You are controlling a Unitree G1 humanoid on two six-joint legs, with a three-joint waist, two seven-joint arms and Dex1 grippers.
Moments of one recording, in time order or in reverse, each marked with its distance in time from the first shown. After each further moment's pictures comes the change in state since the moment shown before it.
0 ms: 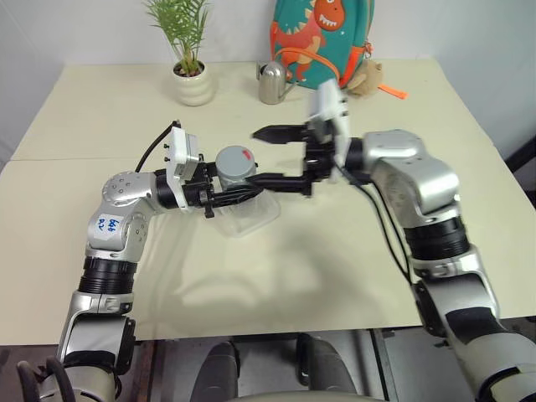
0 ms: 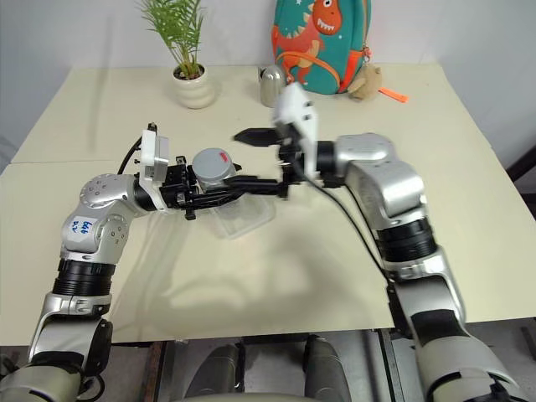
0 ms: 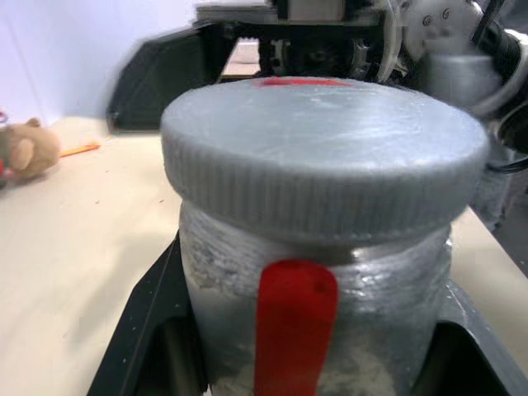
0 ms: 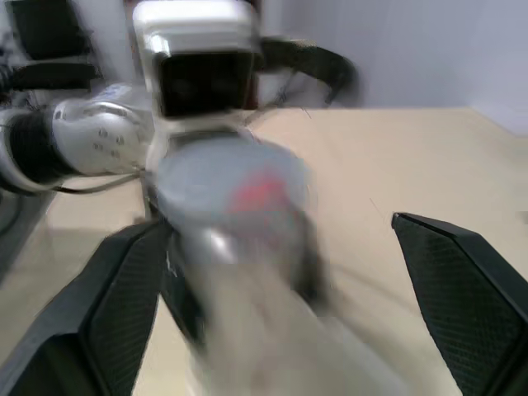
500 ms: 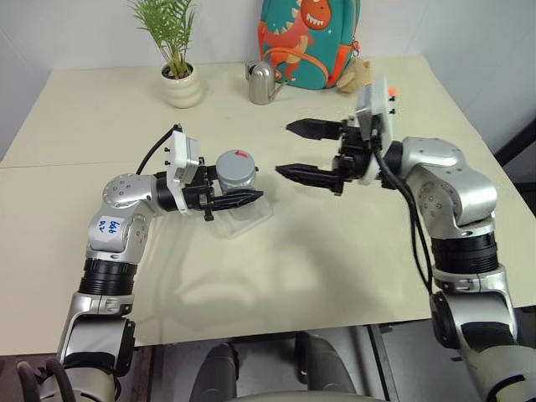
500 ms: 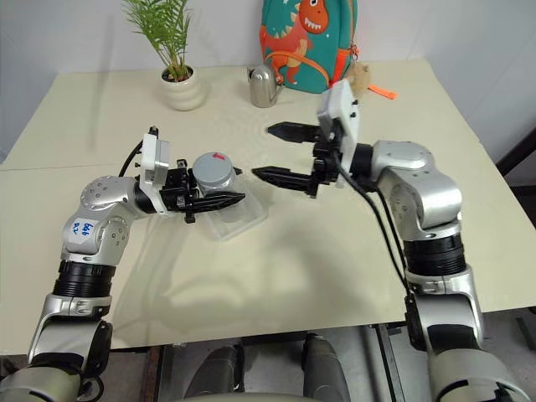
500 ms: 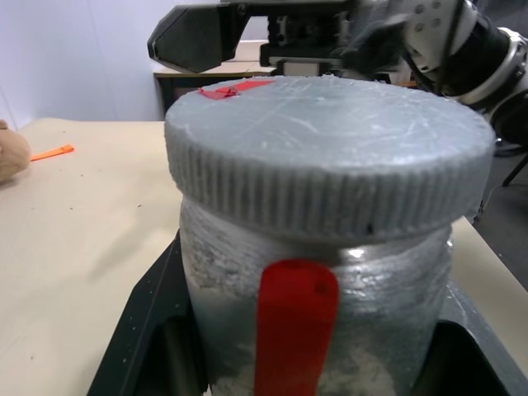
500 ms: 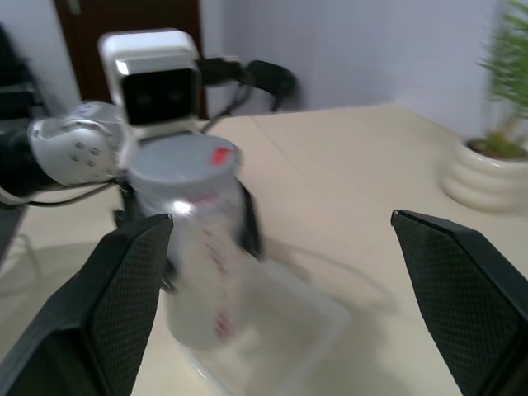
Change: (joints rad) left arm 0.003 0.001 0.000 0.002 0.000 -0.001 0.003; right arm 0.091 0.037 -0.038 -0.176 0.080 0.069 -0.026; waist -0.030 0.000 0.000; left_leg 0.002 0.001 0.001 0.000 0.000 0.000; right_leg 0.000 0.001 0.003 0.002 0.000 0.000
